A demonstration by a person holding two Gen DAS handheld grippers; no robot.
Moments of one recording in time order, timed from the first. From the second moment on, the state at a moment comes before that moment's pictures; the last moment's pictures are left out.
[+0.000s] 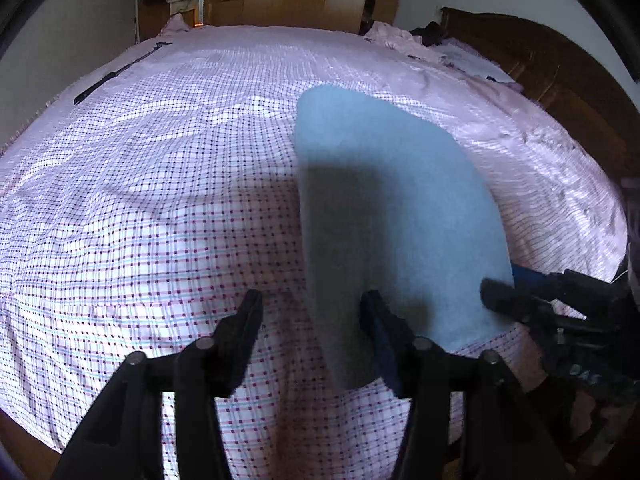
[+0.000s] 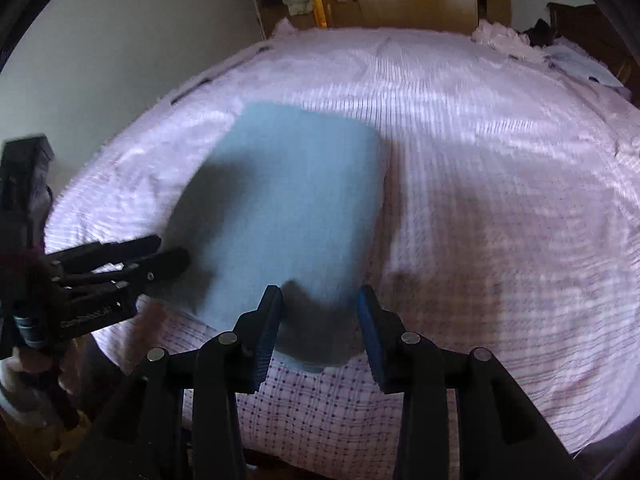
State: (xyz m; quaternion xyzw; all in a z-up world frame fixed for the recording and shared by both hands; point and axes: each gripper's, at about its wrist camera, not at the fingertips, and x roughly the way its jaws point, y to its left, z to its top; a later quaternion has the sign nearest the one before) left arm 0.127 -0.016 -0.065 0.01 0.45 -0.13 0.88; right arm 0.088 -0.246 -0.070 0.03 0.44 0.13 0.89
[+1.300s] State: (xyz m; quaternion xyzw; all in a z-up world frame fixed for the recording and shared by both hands) left arm 0.053 -0.046 -0.065 0.03 0.45 -0.06 0.89; right arm 0.020 -0.242 -0.076 0.04 0.43 0.06 0.90
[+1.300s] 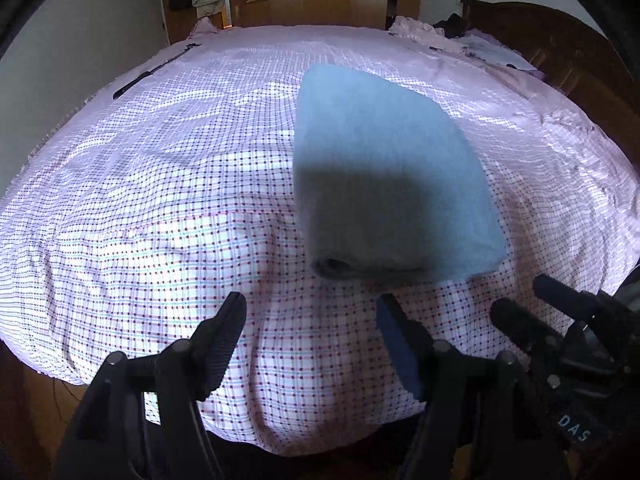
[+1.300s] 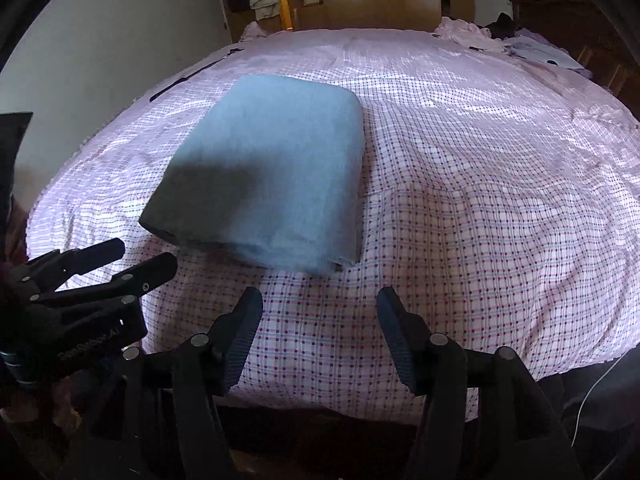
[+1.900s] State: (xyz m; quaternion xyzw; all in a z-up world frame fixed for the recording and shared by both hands) left arm 0.051 -0.047 -0.061 0.03 0.44 -0.05 0.89; right arm 0.019 -0.251 -0.073 0.07 0.42 0.05 0.90
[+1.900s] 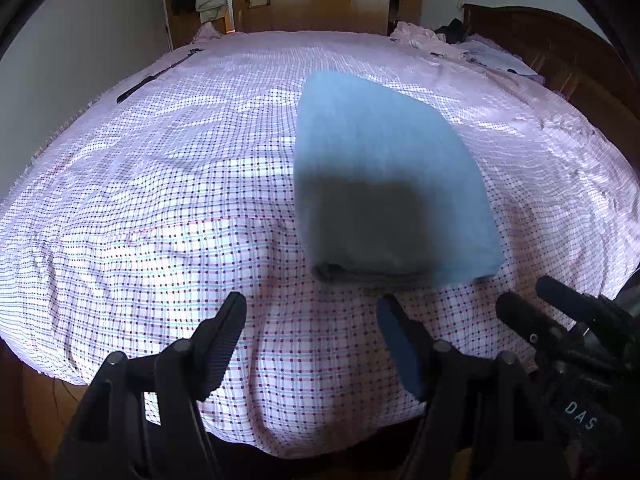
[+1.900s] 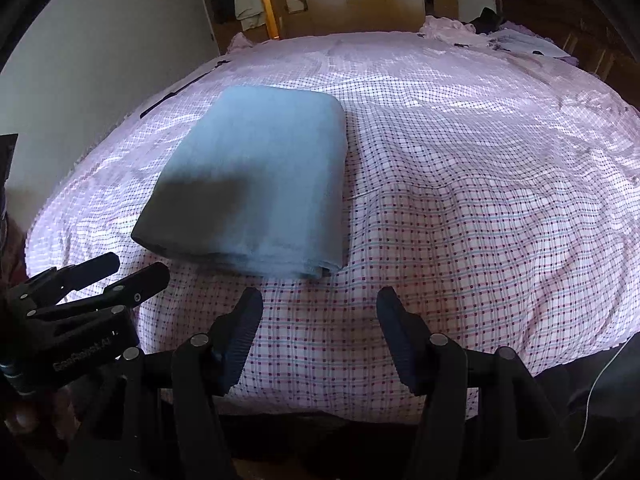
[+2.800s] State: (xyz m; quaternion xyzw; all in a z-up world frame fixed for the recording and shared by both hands) left arm 0.045 -0.058 -0.055 0.05 0.42 -0.05 0.90; right arm 0.016 -0.244 -0.072 0.06 0.42 0.05 0.91
